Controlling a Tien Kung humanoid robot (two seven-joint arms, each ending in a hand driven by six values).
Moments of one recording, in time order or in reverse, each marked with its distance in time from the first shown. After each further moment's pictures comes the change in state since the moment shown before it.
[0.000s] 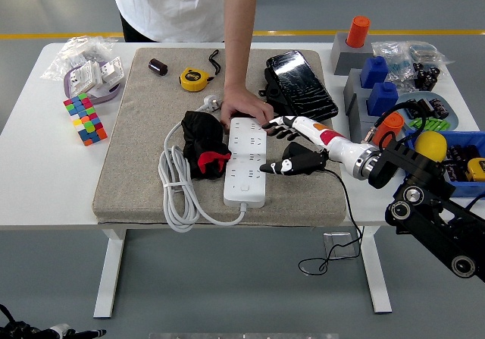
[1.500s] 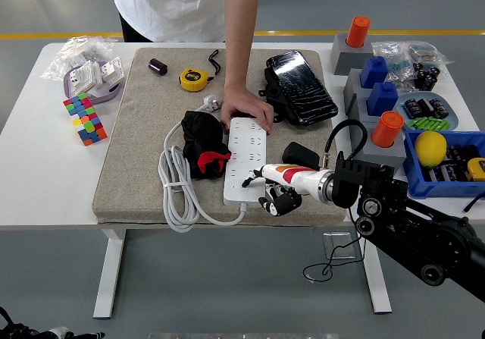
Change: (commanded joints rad) left arm 0.008 0.004 0.000 0.000 0.000 -0.002 0.003; right arm 0.089 0.090 -0.151 -0.086 -0.074 0.180 -0.177
